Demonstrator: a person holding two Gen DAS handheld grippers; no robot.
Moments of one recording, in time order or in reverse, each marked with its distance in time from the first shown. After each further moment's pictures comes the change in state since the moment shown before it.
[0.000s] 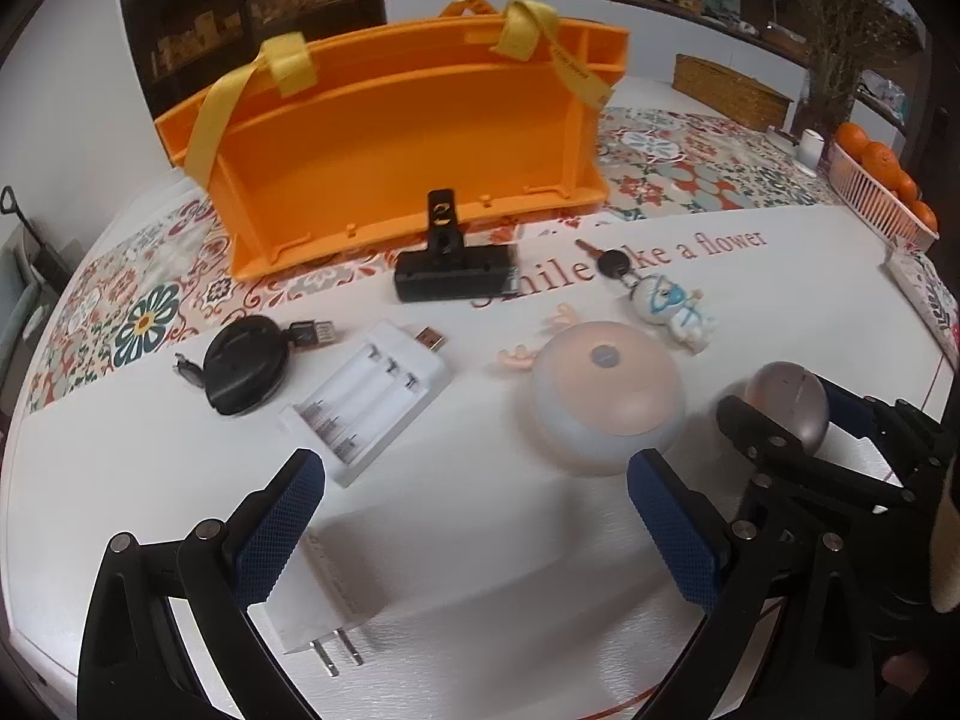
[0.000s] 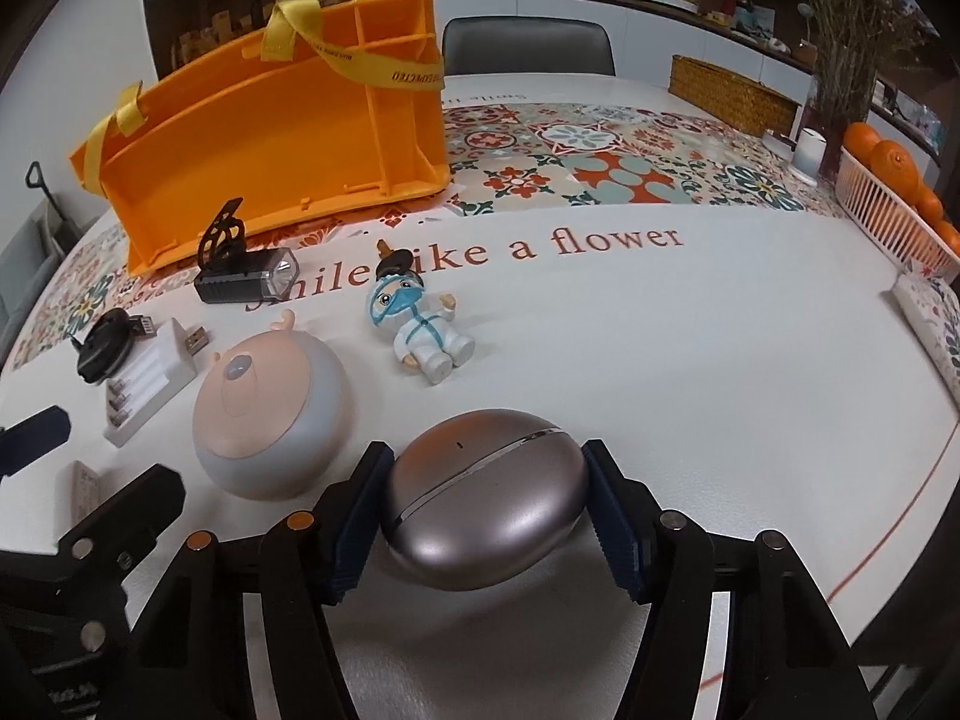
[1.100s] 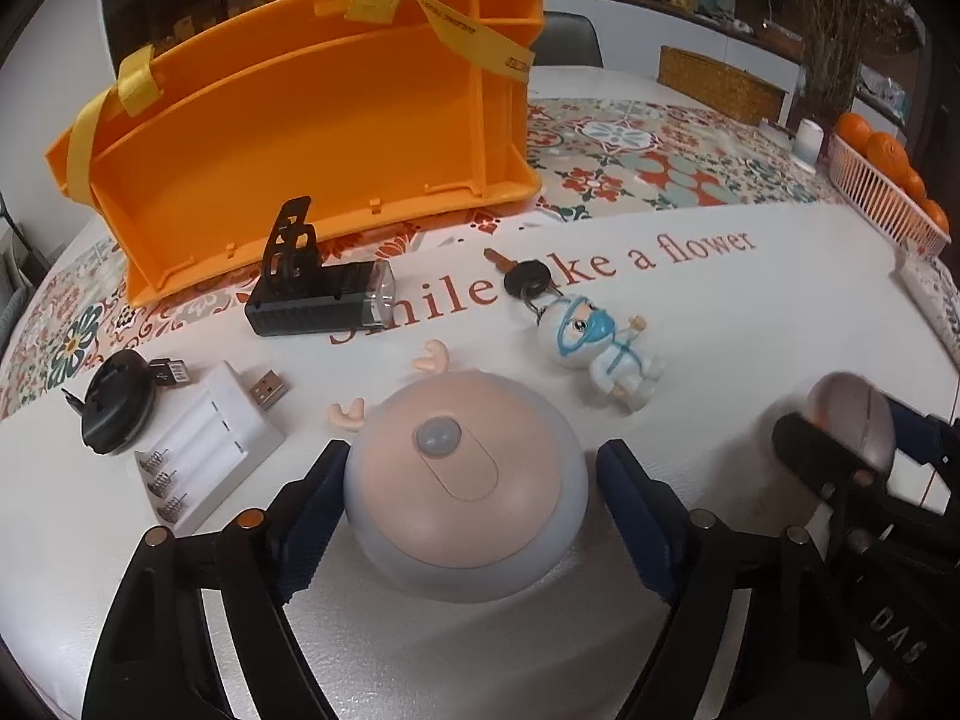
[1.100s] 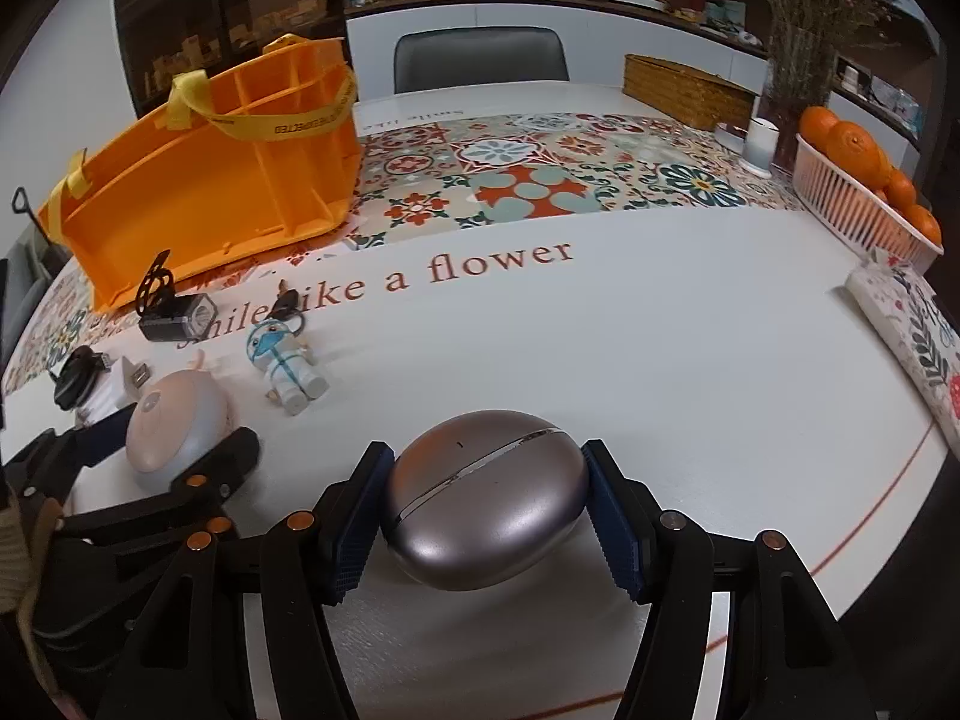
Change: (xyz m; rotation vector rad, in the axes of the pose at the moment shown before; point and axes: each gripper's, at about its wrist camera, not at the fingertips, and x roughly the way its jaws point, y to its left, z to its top) left arm 0.053 -0.059 0.021 -0.021 -0.013 -0.007; right arm 0.001 -0.061 0.011 0.024 -0.018 -0.016
